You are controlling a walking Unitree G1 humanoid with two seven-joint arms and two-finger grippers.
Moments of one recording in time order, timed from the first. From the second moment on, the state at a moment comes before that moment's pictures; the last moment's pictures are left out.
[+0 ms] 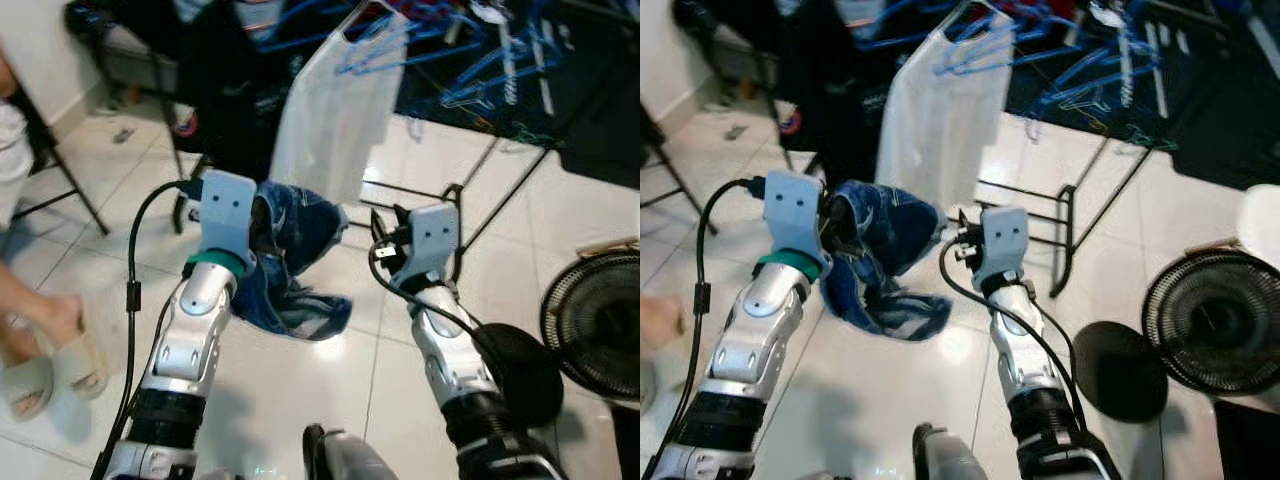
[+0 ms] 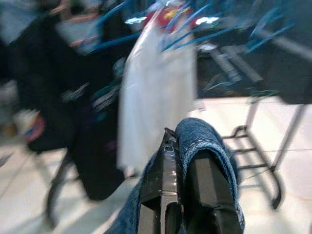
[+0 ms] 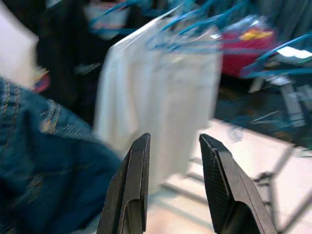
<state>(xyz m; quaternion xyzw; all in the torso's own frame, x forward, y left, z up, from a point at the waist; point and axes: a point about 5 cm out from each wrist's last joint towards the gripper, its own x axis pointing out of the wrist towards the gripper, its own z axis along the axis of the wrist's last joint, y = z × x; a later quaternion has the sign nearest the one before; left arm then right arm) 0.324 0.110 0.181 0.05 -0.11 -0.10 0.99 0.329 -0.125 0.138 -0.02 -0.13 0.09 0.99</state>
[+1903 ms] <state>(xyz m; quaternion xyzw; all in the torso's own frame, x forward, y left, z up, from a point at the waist) 0.326 0.101 0.193 0.07 -0.15 -0.11 0.98 0.330 -0.133 0.152 0.02 -0.12 0.07 0.99</state>
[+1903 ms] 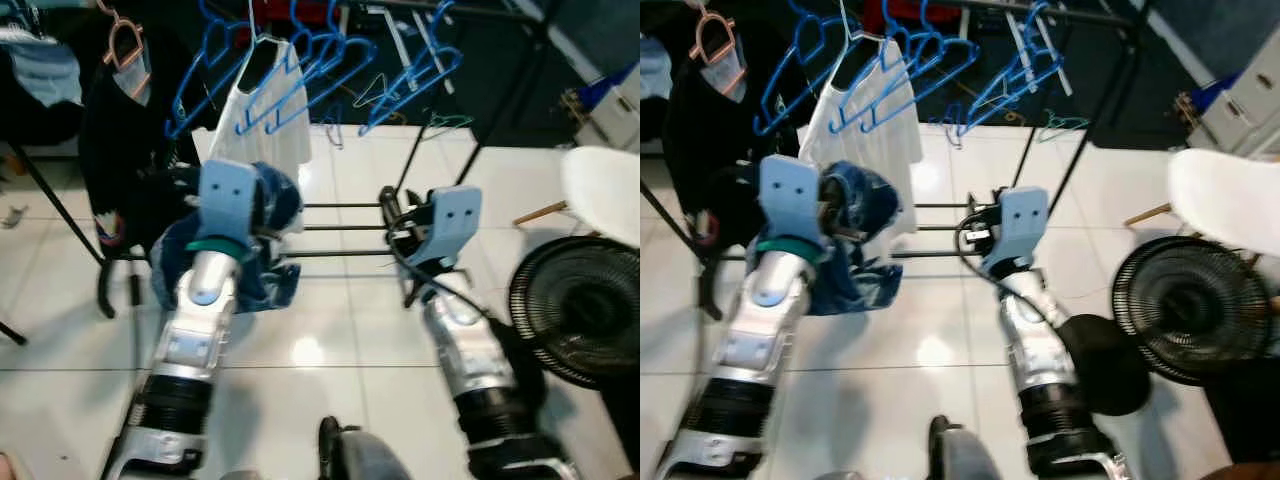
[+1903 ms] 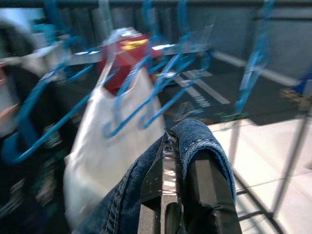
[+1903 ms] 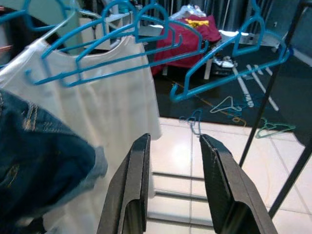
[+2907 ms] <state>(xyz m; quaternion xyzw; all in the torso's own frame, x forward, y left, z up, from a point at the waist) 0.299 0.092 0.175 0.11 -0.12 -0.24 0.96 0.324 -0.121 0.147 -0.02 -0.12 0.11 0.99</state>
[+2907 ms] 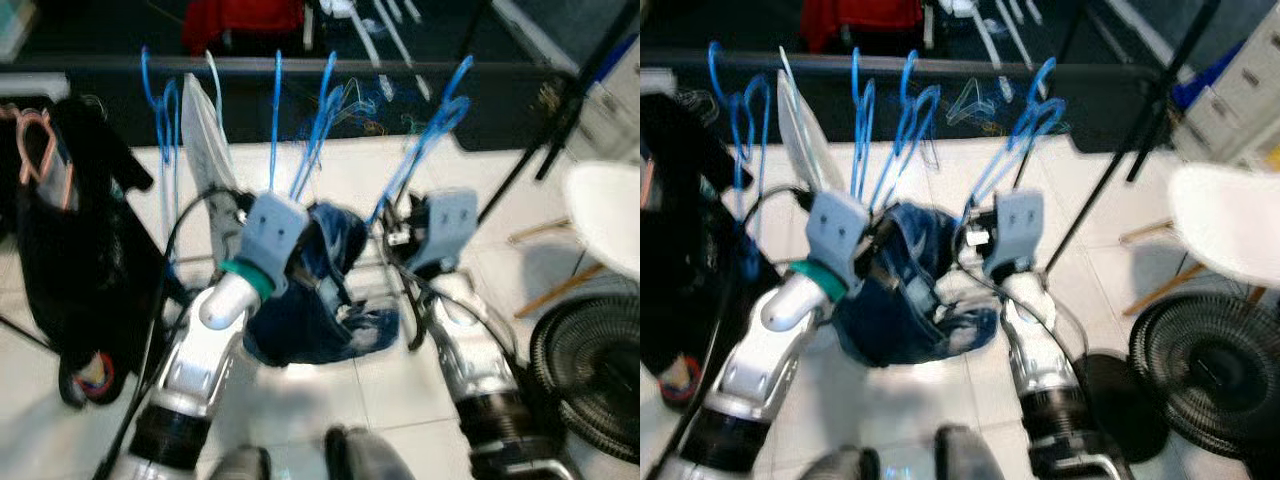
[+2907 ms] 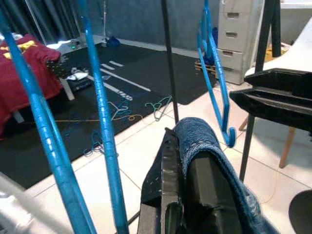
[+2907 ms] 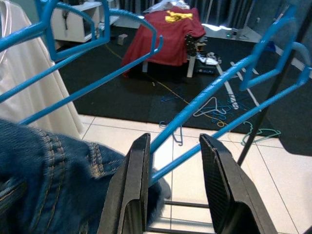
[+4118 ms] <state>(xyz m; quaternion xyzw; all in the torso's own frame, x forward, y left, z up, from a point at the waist) 0.293 0.157 0.176 0.23 -0.08 -0.35 0.91 0.232 -0.133 0.144 -0.10 -0.02 0.40 0.91</state>
